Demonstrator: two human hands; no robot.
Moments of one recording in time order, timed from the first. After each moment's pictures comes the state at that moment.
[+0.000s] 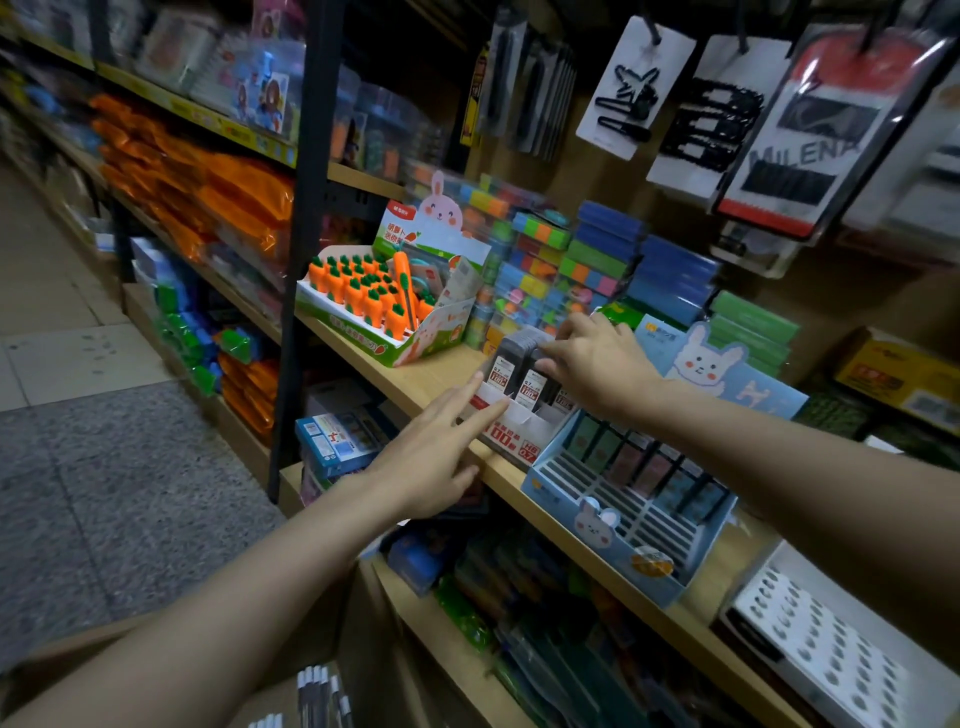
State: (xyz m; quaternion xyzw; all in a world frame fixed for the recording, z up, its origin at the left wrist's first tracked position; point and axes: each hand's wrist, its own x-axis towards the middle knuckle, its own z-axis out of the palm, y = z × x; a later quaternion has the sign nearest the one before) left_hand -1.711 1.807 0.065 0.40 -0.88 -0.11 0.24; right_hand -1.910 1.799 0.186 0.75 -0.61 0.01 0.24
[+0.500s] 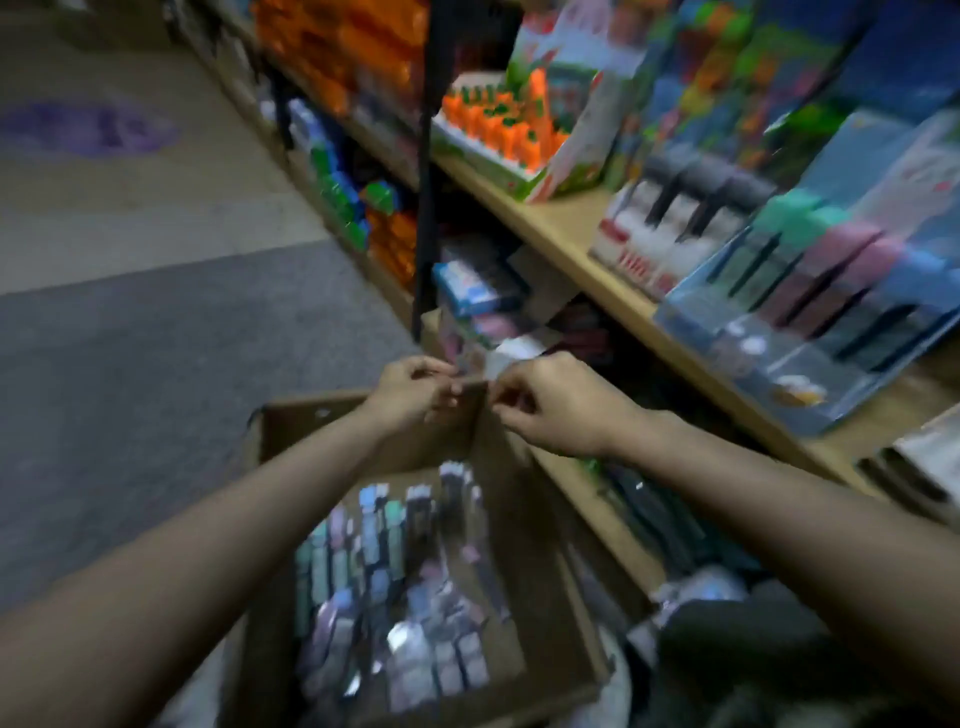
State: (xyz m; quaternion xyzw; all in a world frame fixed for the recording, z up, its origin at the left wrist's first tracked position) left_hand -1.618 1.914 -0.030 0.62 -0.39 -0.53 0.43; right_hand -1.792 1.921 0.041 0.88 -0.45 0.05 -0.13
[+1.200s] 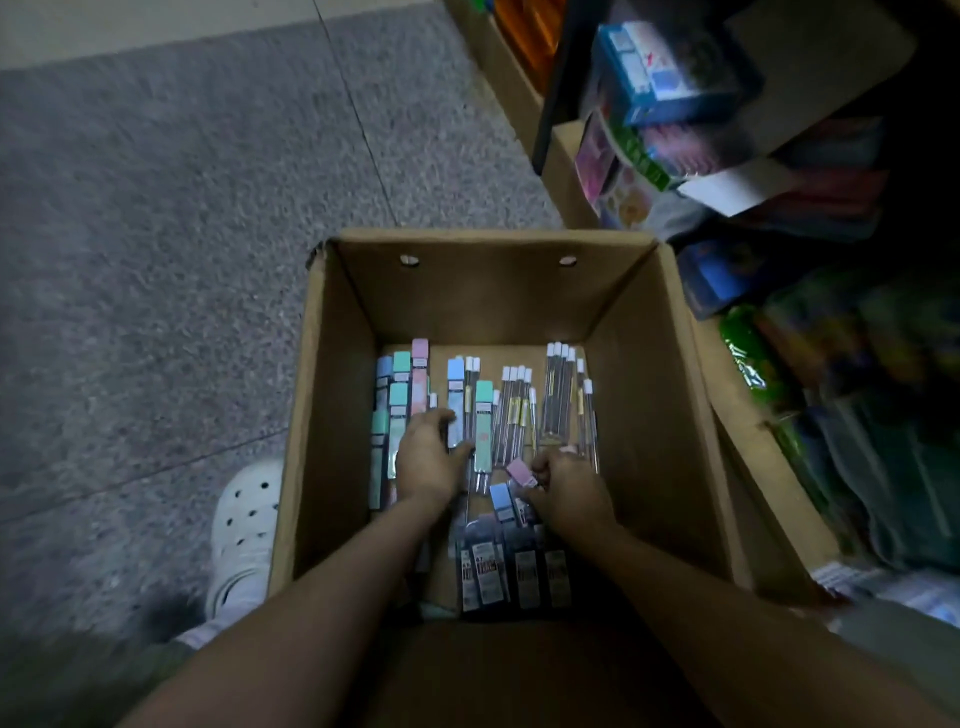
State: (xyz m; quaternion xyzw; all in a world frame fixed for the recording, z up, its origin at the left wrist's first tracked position) left_hand -1.590 1.994 -0.268 0.82 -0.37 -0.37 0.24; right_hand -1.757 1.965 -0.267 0.71 -0.61 -0.06 -0.35
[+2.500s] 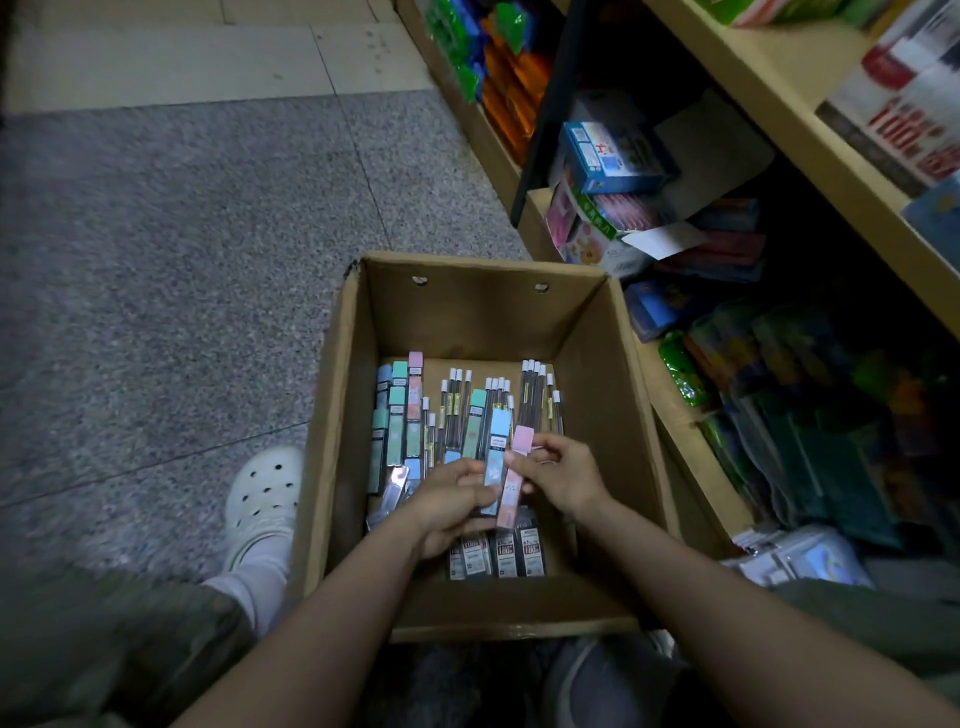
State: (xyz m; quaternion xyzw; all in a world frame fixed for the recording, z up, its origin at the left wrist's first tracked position) left_hand -1.617 2.053 -0.203 0.58 -0.09 -0.73 0.36; right_hand -1.765 1.990 -0.198 0.51 -0.60 0.18 -0.59
